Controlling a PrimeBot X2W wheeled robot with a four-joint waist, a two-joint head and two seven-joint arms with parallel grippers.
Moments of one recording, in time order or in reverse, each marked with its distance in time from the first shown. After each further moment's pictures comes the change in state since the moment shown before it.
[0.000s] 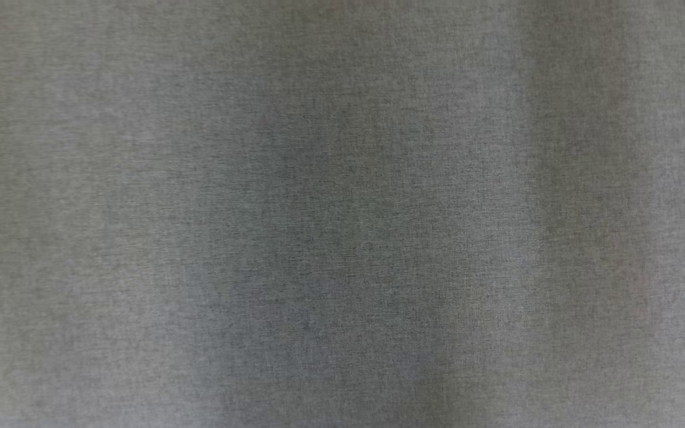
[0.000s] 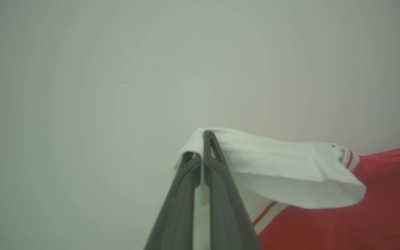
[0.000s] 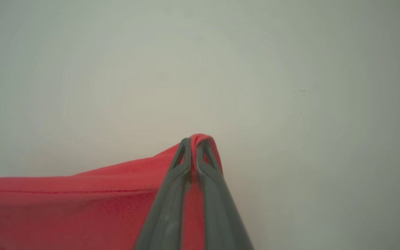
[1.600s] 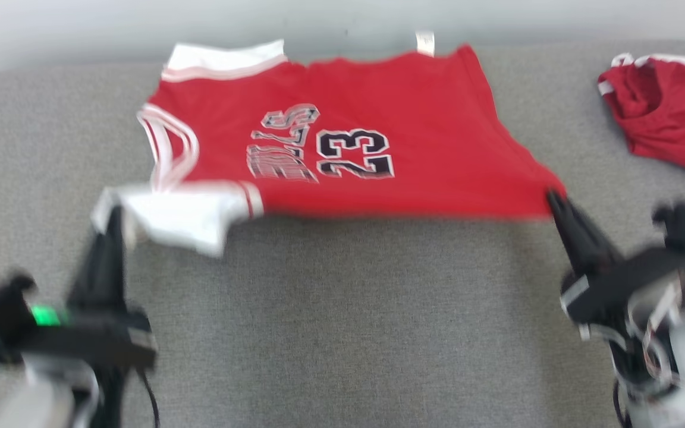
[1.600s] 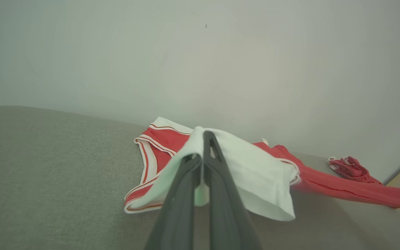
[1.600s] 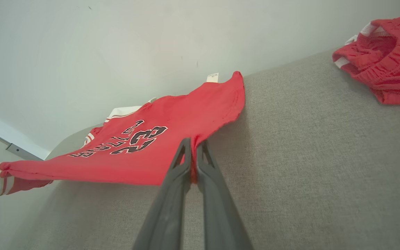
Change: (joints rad) left arm 1.670 0.005 0.226 -0.842 -0.216 0.242 -0.118; right arm 1.669 -0.160 0.113 -0.866 0.526 0.000 0.100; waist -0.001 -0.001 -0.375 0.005
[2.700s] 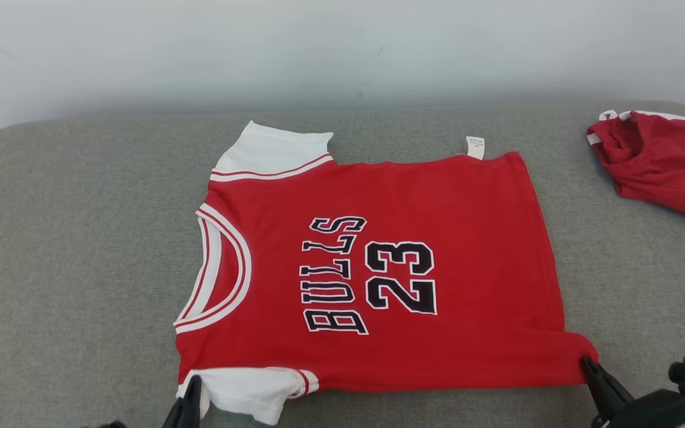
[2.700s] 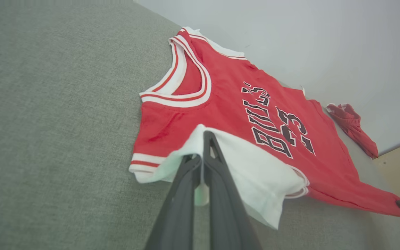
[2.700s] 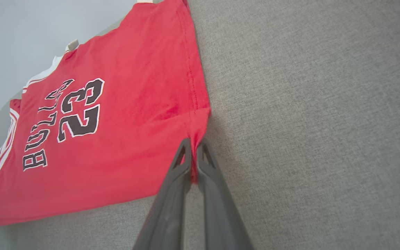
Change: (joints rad) left arm 0.421 -0.174 -0.029 0.045 0.023 -0.020 0.020; right arm 0.471 0.177 -0.259 -0.104 -0.140 0.000 0.130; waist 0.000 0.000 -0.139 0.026
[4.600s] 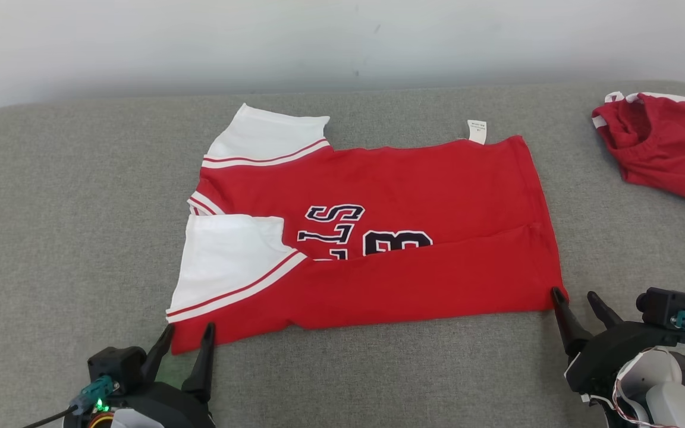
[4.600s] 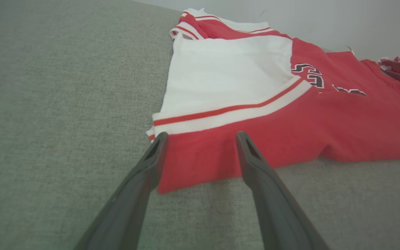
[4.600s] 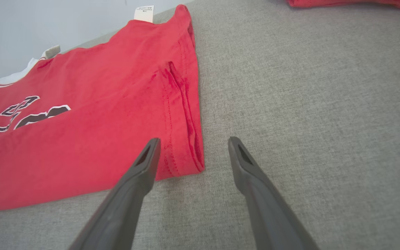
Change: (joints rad) left arm -0.371 -0.054 -0.050 0.530 0.160 -0.135 -0.019; right arm -0.356 -0.166 0.214 0.468 -0.012 0.000 -0.294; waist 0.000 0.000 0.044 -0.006
